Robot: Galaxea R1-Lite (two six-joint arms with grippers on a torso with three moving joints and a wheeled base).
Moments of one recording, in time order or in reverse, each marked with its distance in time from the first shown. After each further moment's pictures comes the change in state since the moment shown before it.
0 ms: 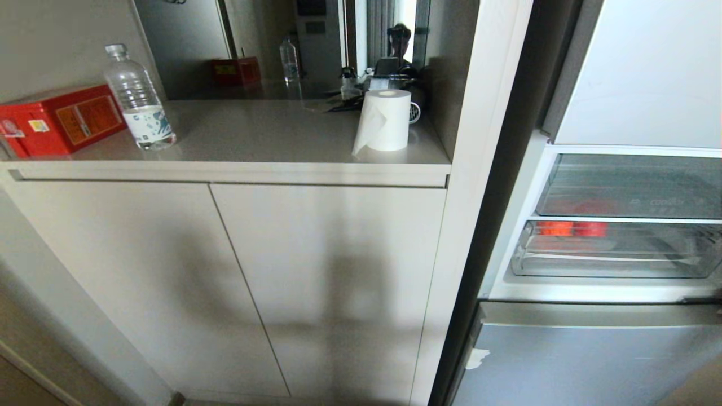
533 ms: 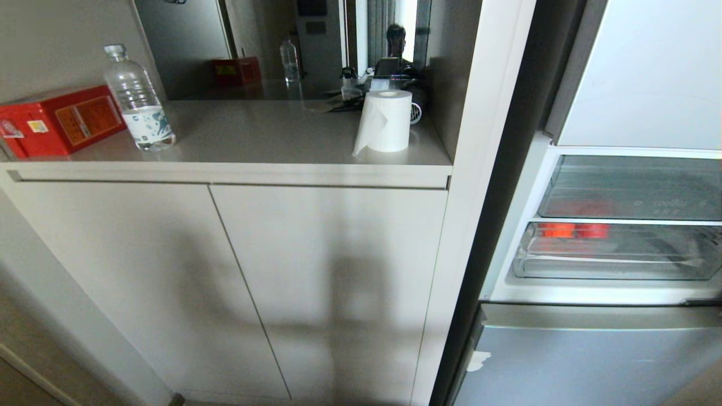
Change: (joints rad) left arm 0.000 0.000 0.000 0.000 0.000 0.000; right arm 0.000 0.076 -0.131 0.022 0.038 -0.029
